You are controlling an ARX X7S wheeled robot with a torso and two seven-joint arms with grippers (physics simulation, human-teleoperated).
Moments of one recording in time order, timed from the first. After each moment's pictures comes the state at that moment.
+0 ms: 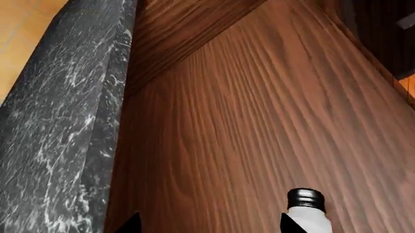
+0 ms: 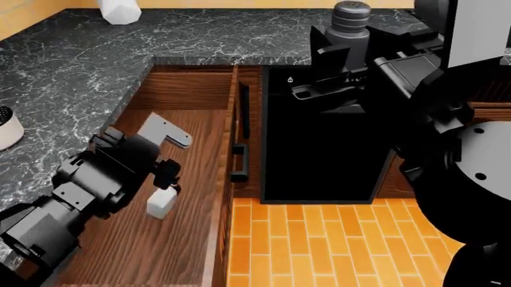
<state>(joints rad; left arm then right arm) -1.22 -0.43 1.15 -0.67 -0.72 -0.78 -0.27 1.11 0.36 -0.01 -0.61 1.41 1.31 0.82</state>
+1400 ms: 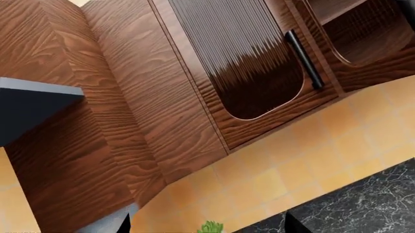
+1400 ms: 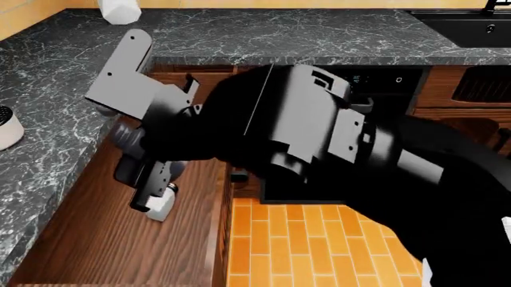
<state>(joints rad) -2.21 -0.34 1.00 -0.82 -0.57 -0.72 0.04 1.63 0.04 -1.19 0.15 1.07 0.93 -0.09</state>
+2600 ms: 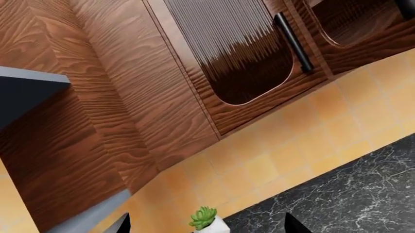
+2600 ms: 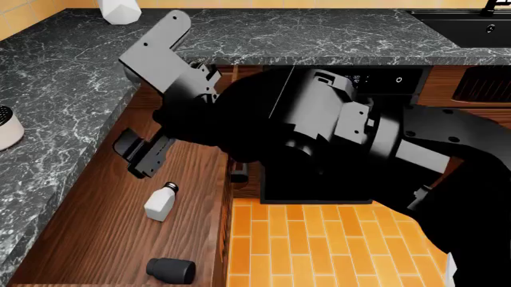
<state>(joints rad) -2.14 -0.41 0.98 -0.63 -0.60 -0.84 -0.01 1.69 0.09 -1.41 0.27 1.37 0.57 0.15</state>
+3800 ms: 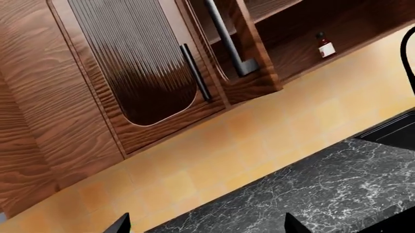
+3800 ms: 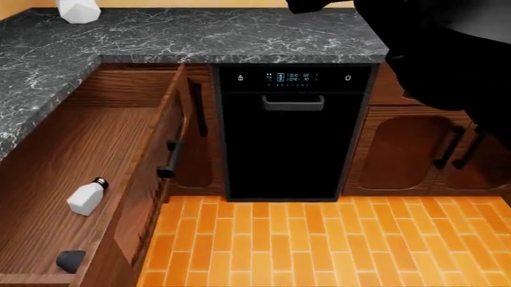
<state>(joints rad) -1.95 -0.41 0.83 -0.33 -0.78 -0.95 -0.20 1.70 0.67 -1.09 -0.09 1.50 0.36 0.68</state>
